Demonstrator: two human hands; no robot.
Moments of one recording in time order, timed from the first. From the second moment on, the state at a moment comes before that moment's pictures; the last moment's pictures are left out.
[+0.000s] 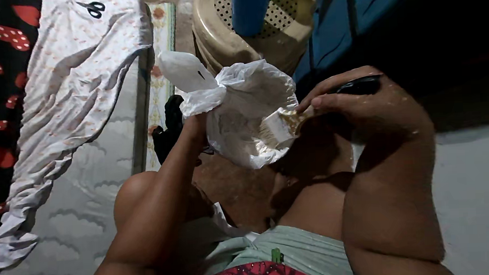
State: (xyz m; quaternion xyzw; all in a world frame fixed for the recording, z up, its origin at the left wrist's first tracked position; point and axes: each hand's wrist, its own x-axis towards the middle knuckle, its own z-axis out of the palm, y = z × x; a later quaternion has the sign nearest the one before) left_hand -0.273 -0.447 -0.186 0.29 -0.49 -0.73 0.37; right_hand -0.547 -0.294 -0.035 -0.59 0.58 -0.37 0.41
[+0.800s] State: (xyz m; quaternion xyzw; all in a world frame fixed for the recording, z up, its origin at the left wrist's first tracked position) left_hand -0.294 -0.430 -0.149 0.39 -0.57 -0.58 0.43; right_hand -0.480 -0.291 -0.034 -0.77 0.55 -0.27 0.16
